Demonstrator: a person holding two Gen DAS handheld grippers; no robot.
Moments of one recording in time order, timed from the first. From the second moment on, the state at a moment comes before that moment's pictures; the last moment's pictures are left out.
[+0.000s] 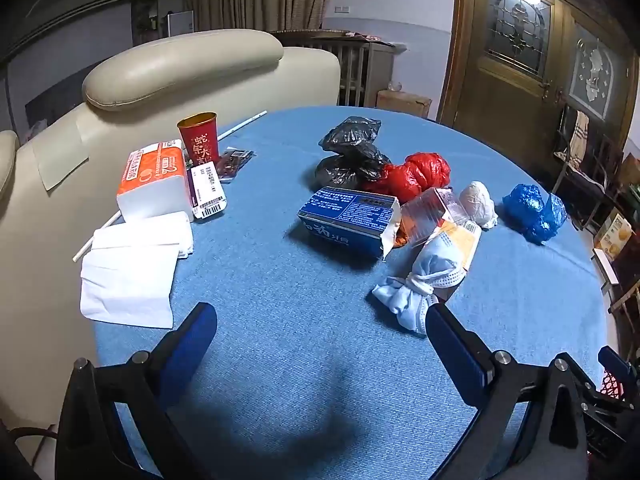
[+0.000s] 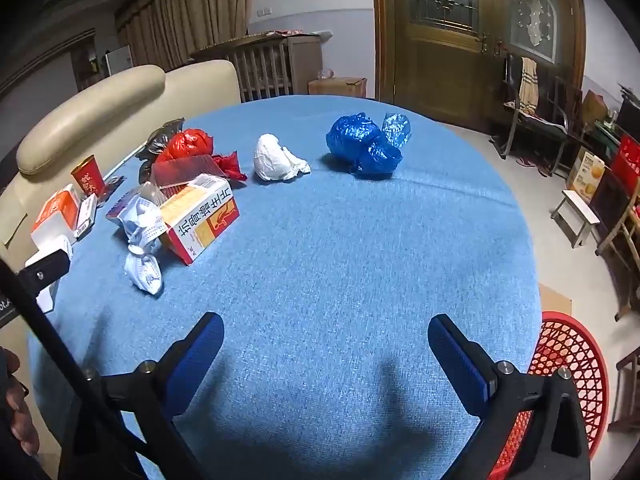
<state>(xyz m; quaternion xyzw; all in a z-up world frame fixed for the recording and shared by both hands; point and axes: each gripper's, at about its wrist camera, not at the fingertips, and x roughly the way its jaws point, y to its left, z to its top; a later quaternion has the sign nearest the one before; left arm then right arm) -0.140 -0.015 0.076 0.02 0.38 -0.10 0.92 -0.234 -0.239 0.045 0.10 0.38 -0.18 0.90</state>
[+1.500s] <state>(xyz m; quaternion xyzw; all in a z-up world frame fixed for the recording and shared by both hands) -0.147 -0.015 0.077 0.02 0.39 -0.11 0.92 -0.240 -0.240 0.047 0.11 0.39 -0.18 0.90</state>
